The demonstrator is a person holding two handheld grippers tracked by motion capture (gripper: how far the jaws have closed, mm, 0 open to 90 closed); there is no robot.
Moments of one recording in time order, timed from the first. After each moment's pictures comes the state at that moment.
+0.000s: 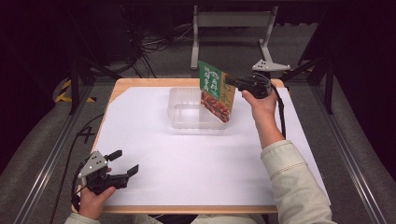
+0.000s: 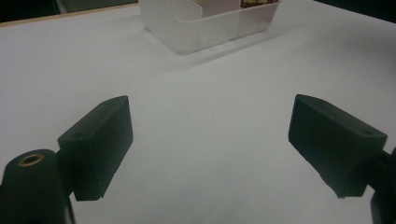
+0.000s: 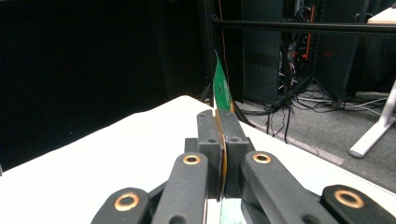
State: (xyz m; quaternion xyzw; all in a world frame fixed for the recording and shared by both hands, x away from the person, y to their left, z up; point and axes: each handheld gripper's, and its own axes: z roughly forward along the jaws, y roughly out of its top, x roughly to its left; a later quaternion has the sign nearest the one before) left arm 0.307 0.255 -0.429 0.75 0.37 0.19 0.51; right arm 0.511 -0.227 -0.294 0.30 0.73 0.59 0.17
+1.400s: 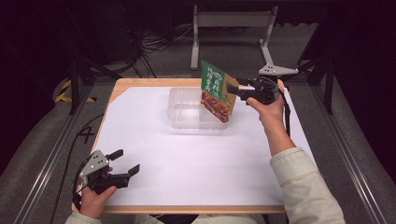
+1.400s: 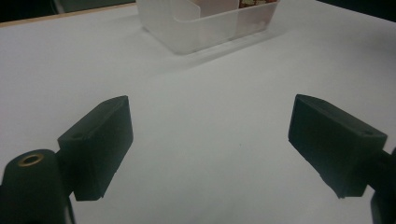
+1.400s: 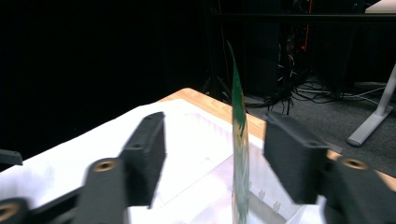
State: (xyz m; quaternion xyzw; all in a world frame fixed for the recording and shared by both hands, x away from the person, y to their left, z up) left arm 0.310 0.252 -0.429 0.76 0.36 0.19 0.51; right arm 0.487 -0.239 -0.287 0.31 0.73 0.58 0.17
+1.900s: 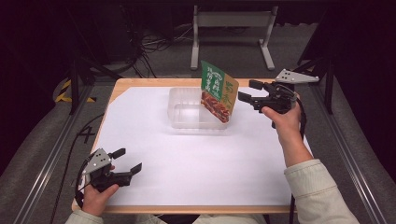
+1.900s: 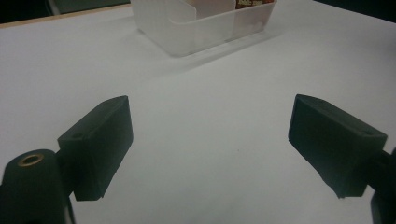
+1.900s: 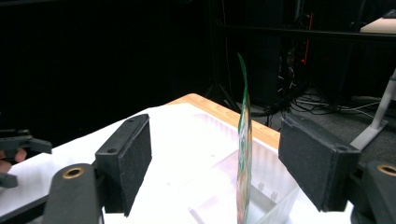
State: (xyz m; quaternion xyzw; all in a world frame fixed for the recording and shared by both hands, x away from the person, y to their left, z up) left arm 0.315 0.247 -0.428 0.76 0.36 0.18 0.51; right arm 0.447 -0.264 -0.275 0.29 0.73 0.59 0.18
